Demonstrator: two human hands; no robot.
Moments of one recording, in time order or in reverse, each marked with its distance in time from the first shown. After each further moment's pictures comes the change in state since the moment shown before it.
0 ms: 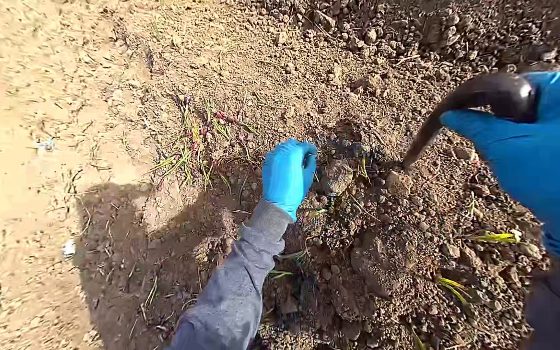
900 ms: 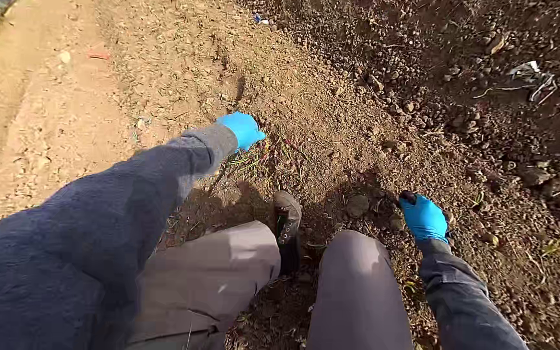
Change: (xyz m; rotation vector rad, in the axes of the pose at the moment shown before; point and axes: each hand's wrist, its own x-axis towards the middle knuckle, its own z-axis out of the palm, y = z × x) left_hand 0.047 -0.091 -0.315 0.428 -0.557 -0.409; right_hand -0.005 0.014 0.059 -0.300 -0.308 0.345
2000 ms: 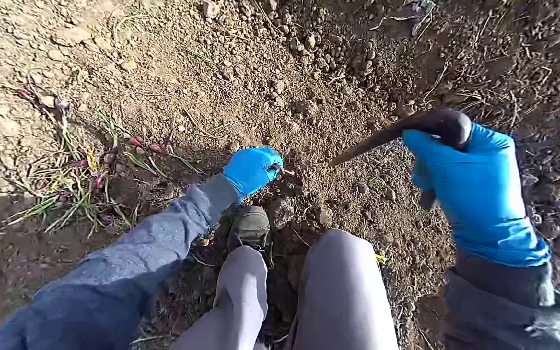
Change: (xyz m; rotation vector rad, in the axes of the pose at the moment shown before) left_hand 0.174 0.243 0.166 -0.547 -0.009 0.958; right_hand 0.038 -0.088 -0.164 0.539 0.178 -0.079
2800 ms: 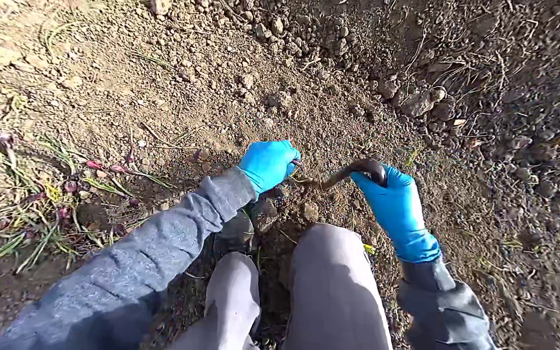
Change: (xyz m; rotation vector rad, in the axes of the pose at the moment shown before) left_hand 0.063 0.074 0.016 0.193 -0.152 0.115; right_hand -0.042 0.110 0.005 -0.175 0.029 0.246
